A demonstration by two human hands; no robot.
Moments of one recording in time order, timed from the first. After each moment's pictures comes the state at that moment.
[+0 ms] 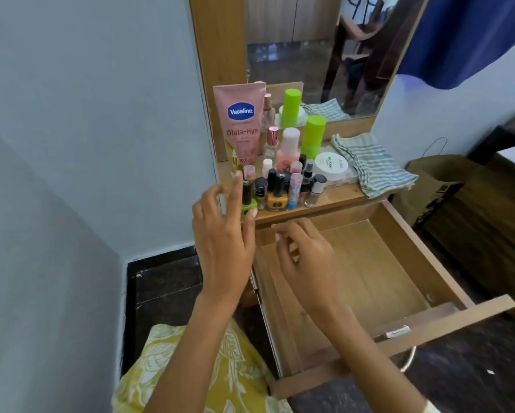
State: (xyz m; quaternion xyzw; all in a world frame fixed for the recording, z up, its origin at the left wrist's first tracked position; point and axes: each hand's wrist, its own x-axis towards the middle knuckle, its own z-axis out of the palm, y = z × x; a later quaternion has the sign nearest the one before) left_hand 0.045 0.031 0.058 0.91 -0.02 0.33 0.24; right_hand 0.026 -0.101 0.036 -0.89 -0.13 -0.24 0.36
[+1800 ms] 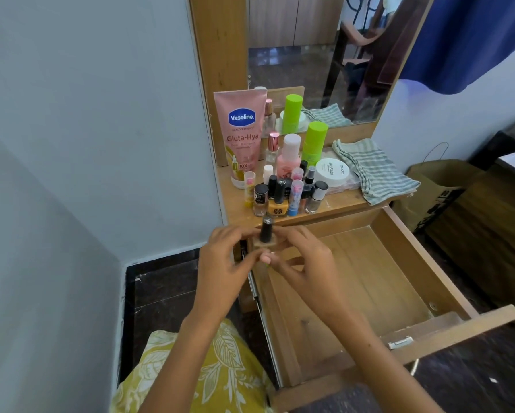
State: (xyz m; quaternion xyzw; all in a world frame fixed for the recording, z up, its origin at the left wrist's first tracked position) left_hand 0.034 0.046 0.038 0.85 -0.10 0.20 0.47; right_hand 0.034 -0.111 0.037 -0.86 -0.16 -0.10 0.48
